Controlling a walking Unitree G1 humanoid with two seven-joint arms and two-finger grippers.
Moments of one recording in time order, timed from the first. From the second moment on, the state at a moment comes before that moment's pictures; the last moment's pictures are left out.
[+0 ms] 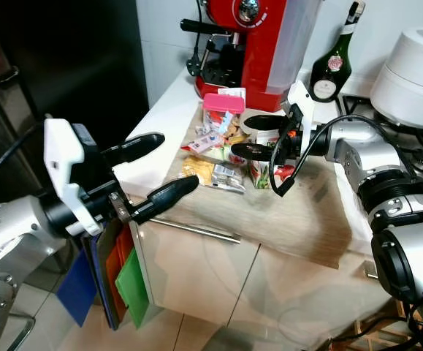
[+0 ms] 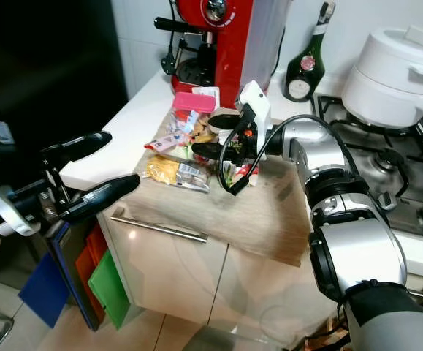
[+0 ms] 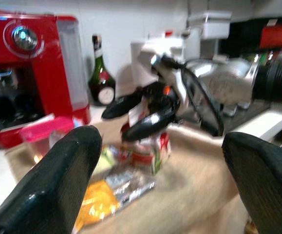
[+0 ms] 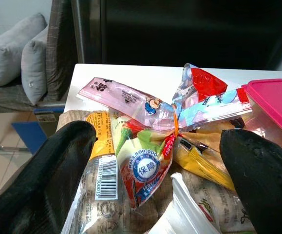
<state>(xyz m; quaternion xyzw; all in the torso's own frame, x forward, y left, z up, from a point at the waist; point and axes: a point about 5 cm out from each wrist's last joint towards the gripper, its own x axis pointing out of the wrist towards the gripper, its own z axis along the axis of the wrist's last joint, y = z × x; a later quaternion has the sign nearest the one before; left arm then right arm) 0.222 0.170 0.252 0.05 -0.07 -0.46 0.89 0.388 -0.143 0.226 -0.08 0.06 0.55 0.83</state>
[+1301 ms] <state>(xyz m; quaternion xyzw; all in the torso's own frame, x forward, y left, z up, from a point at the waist) 0.226 0.167 0.233 0.07 -0.02 -0.46 0.89 0.407 -0.170 0.267 0.02 -0.10 0.33 0.94</state>
